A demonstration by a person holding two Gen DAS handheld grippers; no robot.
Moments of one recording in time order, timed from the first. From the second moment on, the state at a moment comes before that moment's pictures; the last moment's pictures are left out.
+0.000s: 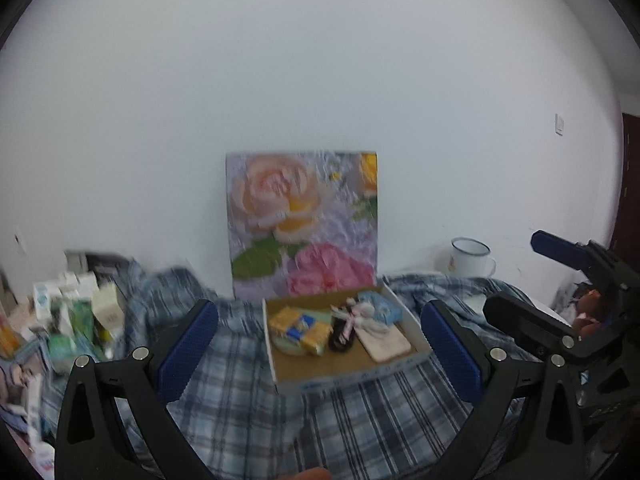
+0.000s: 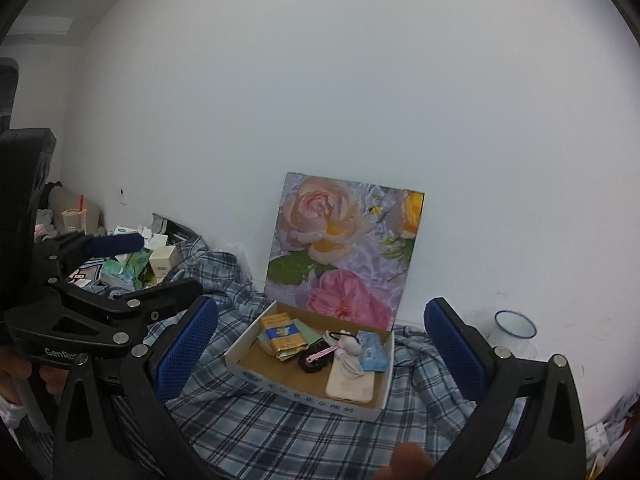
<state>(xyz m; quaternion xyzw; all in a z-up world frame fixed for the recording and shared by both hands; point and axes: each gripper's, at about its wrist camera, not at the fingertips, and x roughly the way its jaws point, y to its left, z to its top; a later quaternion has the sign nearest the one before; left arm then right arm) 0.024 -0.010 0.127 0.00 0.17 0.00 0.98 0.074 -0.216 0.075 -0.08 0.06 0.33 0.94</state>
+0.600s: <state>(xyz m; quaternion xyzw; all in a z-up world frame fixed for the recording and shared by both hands) 0.040 0.007 0.036 0.02 0.25 0.01 0.97 0.095 -0.205 -0.015 -0.10 0.14 0.36 0.92</state>
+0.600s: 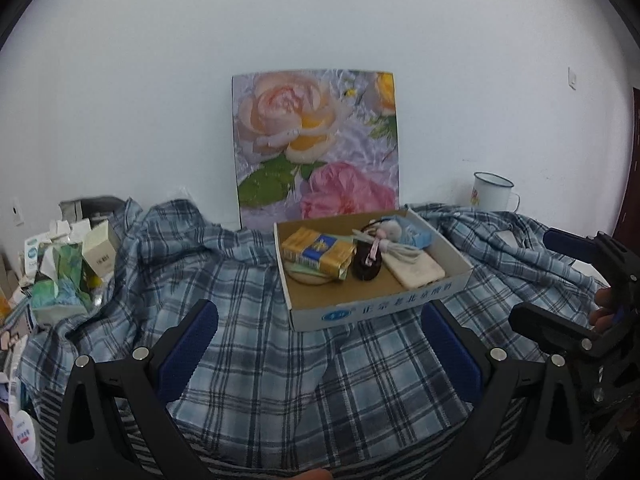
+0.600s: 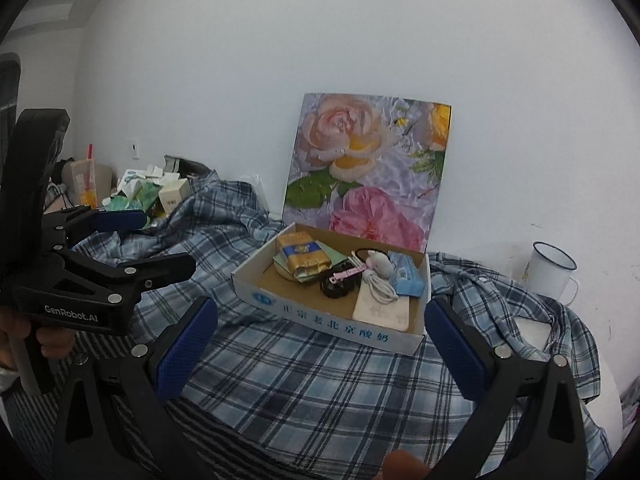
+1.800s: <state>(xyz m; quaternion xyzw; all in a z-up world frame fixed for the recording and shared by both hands) 0.069 0.011 -0.013 0.03 0.32 0.04 0.95 0.143 -0.191 -0.063 -0.10 0.24 0.33 0.91</state>
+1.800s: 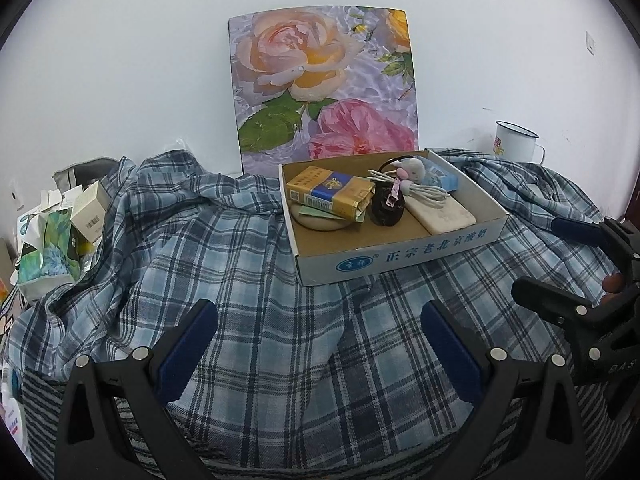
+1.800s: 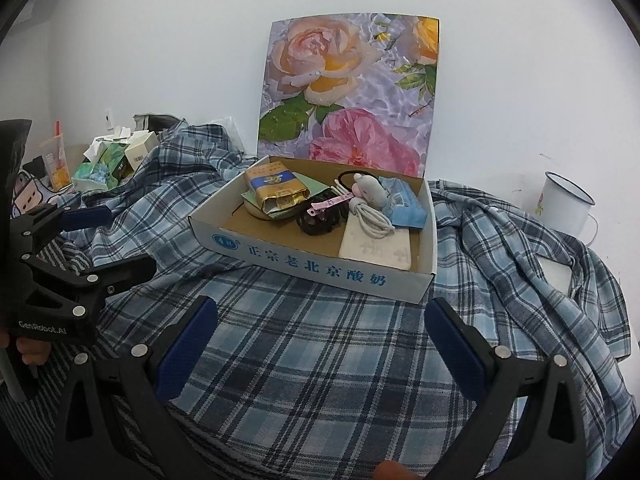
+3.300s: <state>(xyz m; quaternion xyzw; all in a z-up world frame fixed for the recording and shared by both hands) 0.068 0.003 -0.016 0.06 0.32 0.02 0.95 0.145 -0.191 -0.065 -0.11 0.24 0.33 0.91</state>
